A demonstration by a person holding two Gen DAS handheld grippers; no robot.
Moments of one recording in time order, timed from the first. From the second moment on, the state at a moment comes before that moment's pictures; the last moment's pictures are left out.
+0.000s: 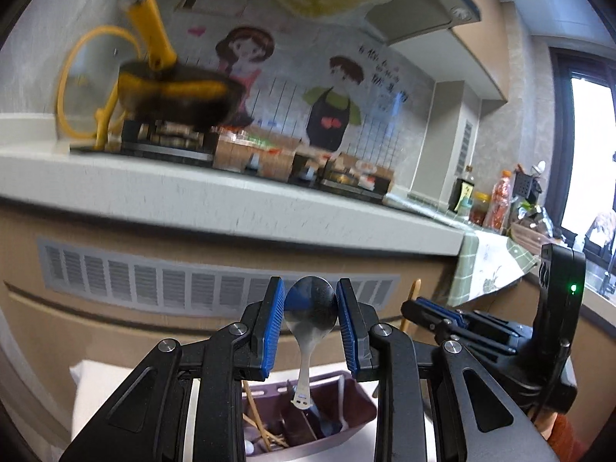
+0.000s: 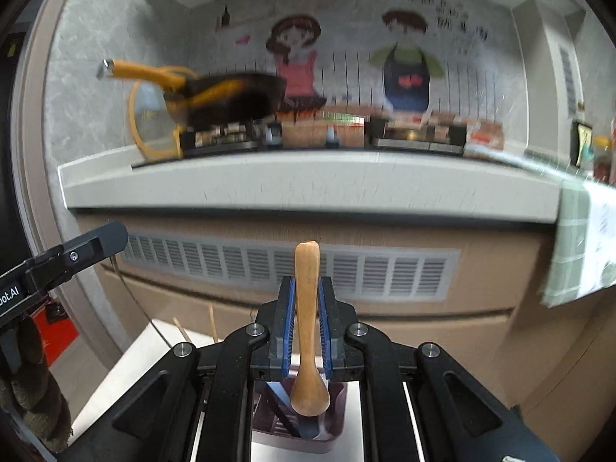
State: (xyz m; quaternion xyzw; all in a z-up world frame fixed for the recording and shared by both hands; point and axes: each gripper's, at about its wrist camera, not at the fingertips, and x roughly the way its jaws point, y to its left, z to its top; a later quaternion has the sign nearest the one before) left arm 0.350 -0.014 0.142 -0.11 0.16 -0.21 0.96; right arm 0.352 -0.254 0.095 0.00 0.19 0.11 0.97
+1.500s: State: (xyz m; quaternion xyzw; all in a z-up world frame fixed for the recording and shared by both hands) left arm 0.202 -0.009 -0.063 -0.07 0.41 -0.11 0.90; right arm 0.262 -0.223 -0.131 -0.07 0.46 0.14 0.88
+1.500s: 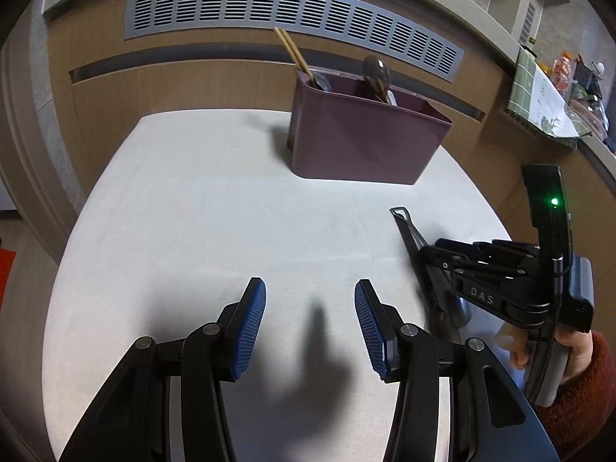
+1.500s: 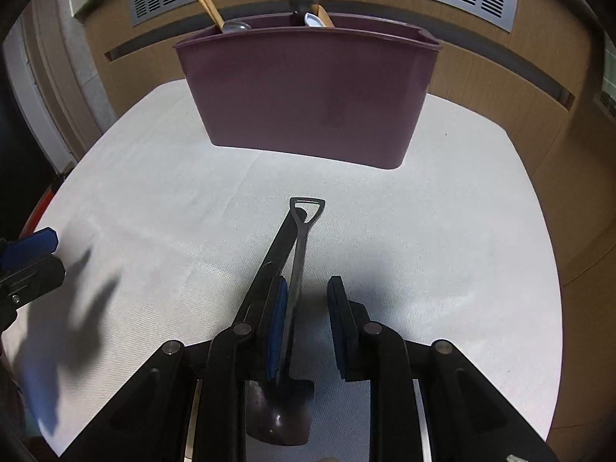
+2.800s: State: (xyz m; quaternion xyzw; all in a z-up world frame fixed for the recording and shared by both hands) left arm 0.242 -0.095 -0.097 0.06 0.45 -0.15 0.88; right arm 0.211 -0.315 -0.131 0.00 0.44 0.07 0.89
